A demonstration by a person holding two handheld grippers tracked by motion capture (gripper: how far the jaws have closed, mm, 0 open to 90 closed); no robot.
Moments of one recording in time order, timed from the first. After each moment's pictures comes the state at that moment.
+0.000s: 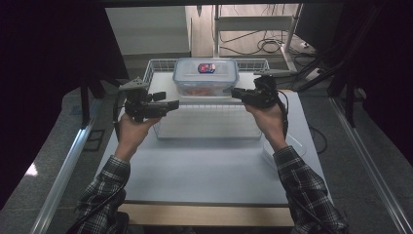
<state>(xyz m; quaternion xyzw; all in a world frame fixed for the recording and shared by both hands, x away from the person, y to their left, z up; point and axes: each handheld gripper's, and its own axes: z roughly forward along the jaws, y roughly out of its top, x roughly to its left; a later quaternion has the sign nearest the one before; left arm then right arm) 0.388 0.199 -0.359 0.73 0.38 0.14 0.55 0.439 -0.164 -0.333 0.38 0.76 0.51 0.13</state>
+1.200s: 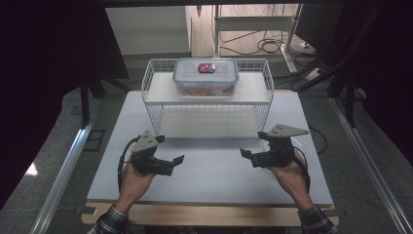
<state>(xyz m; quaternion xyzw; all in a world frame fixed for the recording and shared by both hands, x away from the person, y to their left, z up) 0.287 0.172 -0.446 0.77 0.34 0.19 0.50 0.330 -0.213 -0.416 0.32 0.80 0.48 0.16</state>
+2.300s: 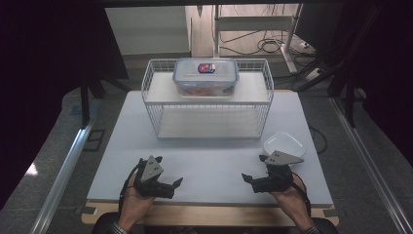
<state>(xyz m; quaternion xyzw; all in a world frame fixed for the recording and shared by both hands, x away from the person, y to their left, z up) 0.255 0.169 -0.508 0.80 0.35 0.23 0.43 0.296 -0.224 -0.479 0.31 0.82 0.45 0.16</state>
